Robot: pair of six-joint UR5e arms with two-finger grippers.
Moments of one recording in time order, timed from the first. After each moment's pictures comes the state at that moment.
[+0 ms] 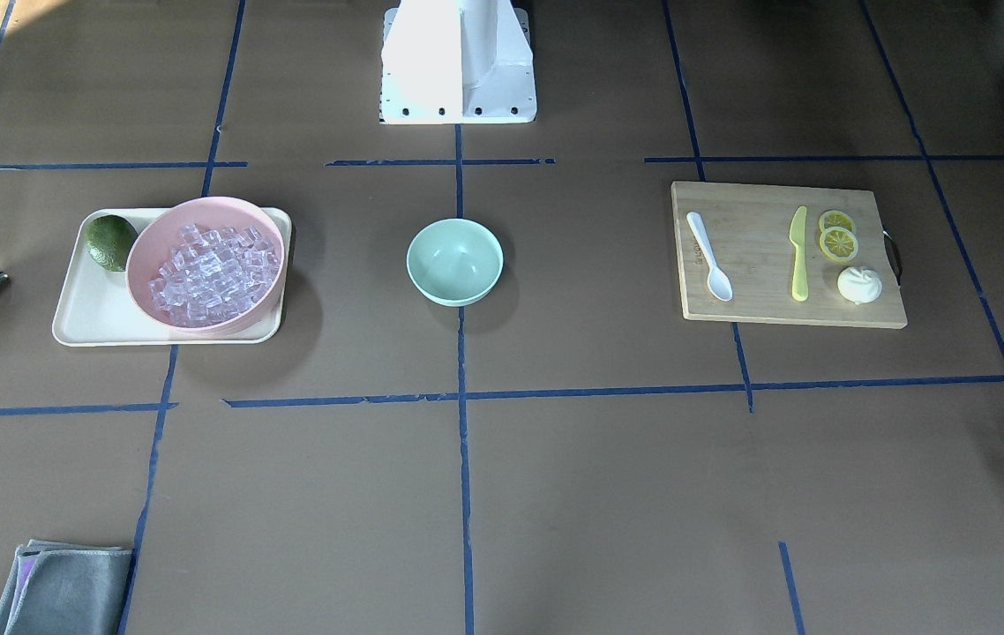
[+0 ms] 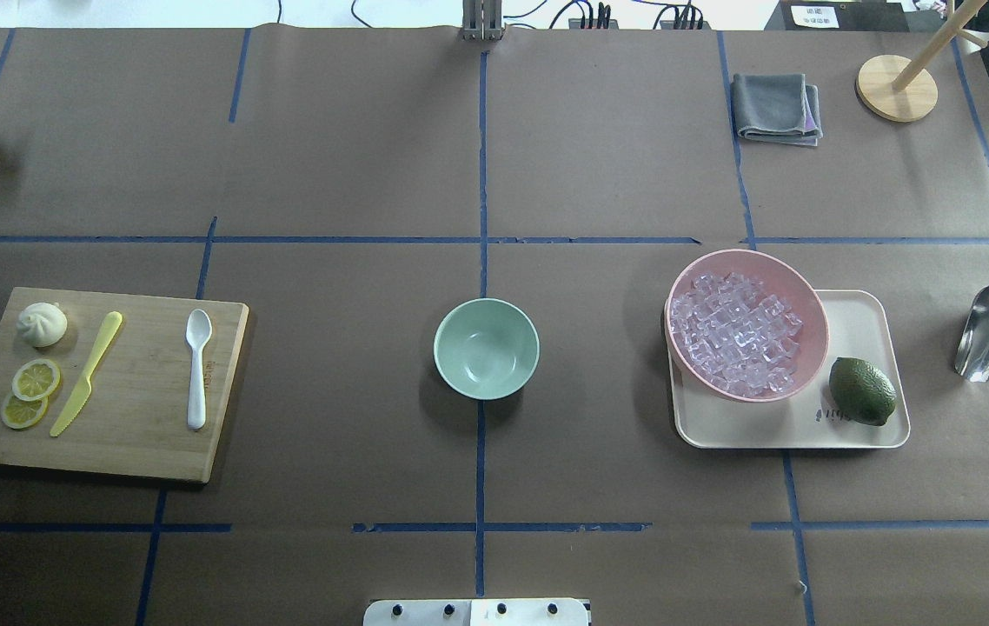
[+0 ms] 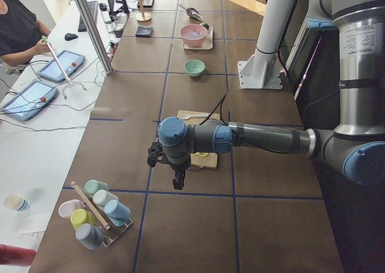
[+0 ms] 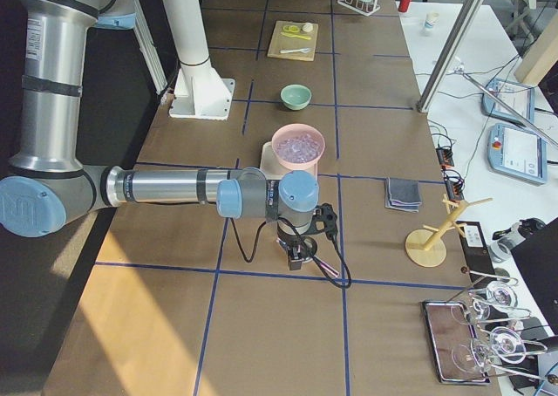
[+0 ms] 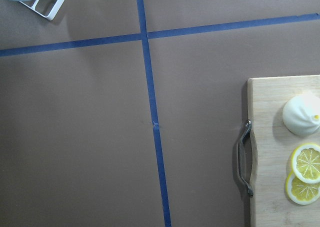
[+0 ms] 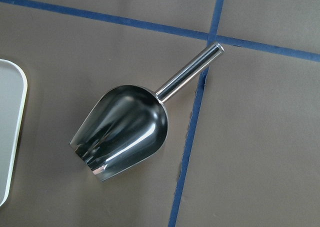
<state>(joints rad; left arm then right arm) -1.53 -1.45 -1.78 -1.47 -2.39 0.10 1.52 -1.74 1.78 -1.59 2.38 -0.13</state>
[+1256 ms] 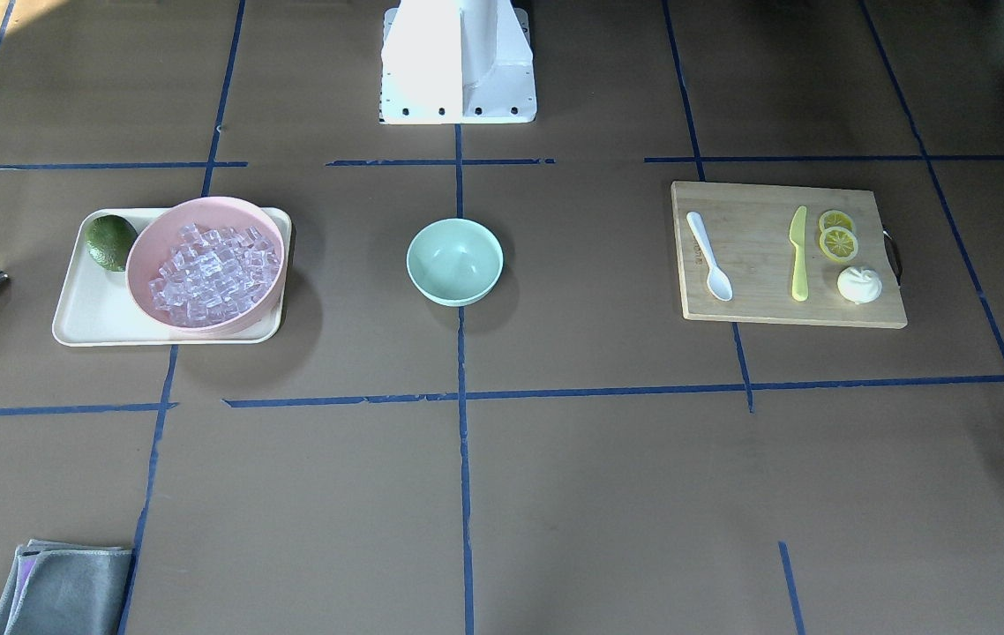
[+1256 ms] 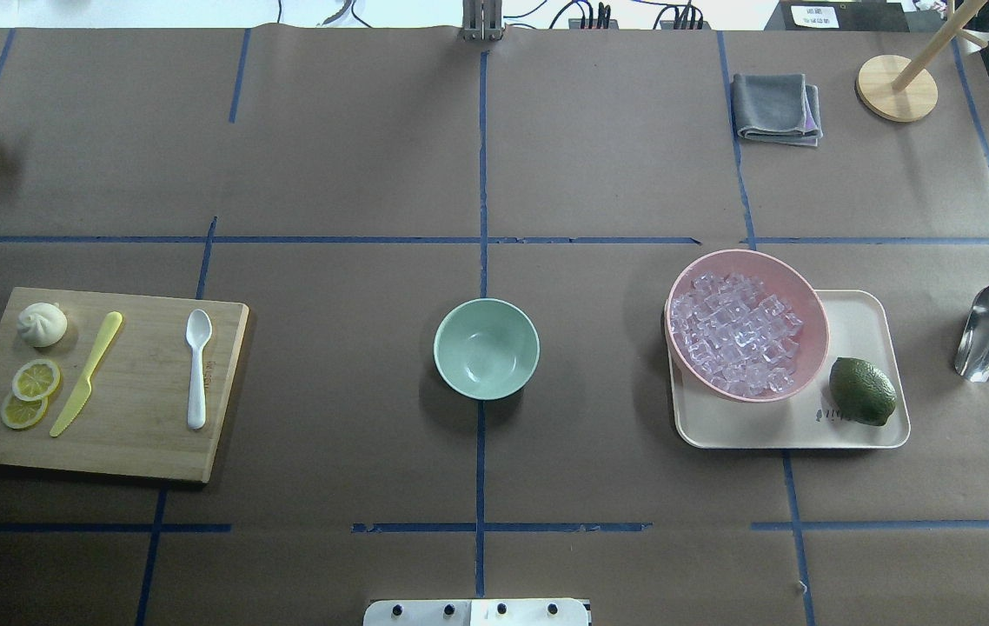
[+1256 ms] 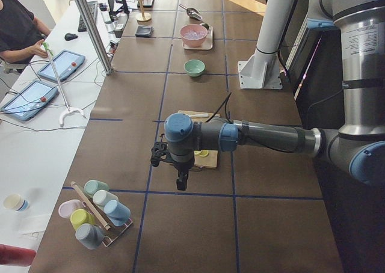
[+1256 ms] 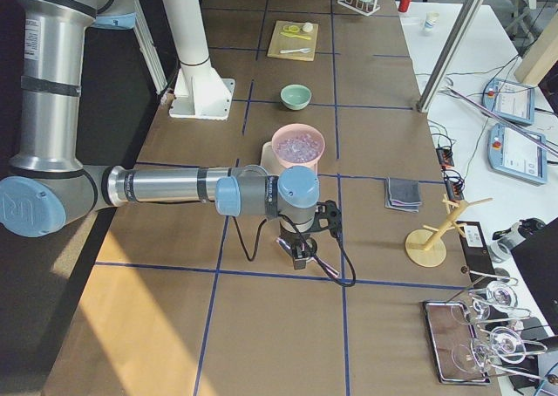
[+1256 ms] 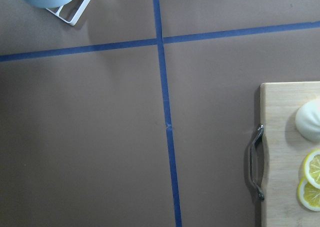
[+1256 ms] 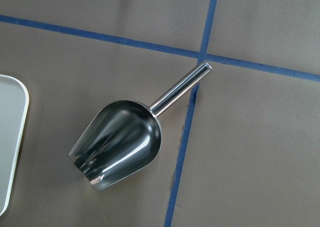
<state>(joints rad) -1.52 -1.36 -1.83 -1.54 -2.37 0.05 1.55 -1.73 1.79 -1.58 2.37 -0.14</state>
